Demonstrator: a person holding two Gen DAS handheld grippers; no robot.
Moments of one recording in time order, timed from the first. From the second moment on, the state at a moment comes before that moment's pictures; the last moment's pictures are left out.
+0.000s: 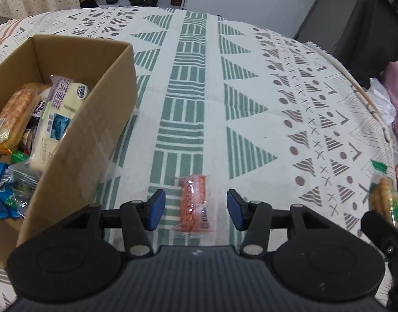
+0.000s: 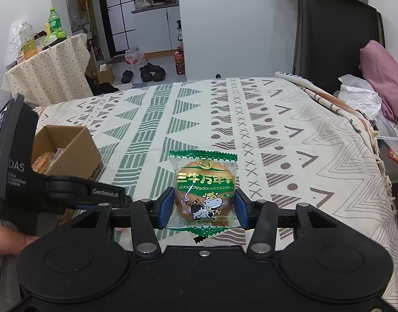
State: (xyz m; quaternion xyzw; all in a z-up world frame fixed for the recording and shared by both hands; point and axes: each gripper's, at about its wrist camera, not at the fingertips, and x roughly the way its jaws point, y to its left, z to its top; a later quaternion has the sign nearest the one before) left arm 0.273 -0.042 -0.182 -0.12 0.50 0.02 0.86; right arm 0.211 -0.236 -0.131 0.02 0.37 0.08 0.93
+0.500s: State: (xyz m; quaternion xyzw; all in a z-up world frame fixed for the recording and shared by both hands) left arm 0.274 -0.044 -0.203 -0.09 0.52 0.04 0.85; right arm 0.210 -0.239 -0.134 0.02 0.37 0.08 0.92
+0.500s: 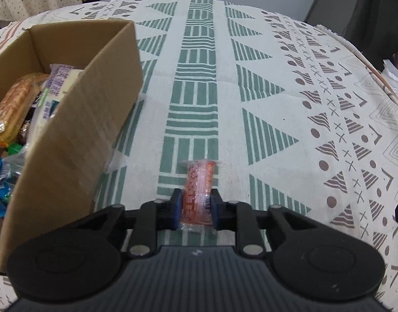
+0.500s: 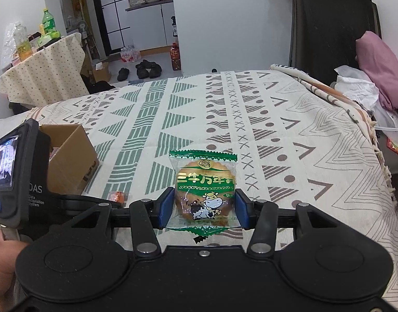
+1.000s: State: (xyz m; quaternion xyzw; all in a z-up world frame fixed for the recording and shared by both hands) left arm 0.254 -0.026 -0.152 -0.11 0.48 0.03 0.87; right arm 0.210 -0.223 -0.120 0.01 0.36 0.10 0.93
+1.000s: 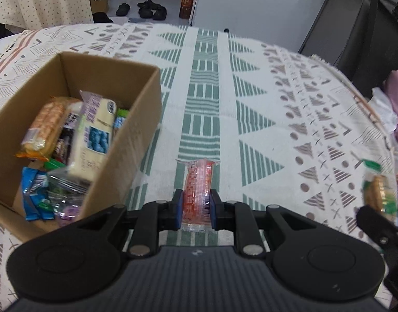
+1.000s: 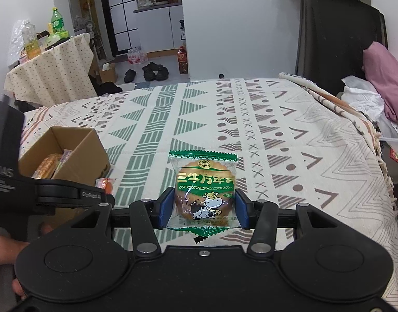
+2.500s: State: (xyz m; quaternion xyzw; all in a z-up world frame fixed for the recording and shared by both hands) left arm 0.205 0.142 -0.076 -0.26 0.38 0.16 0.87; right arm 0.226 -0.058 -0.082 0.00 0.34 0.24 0.91
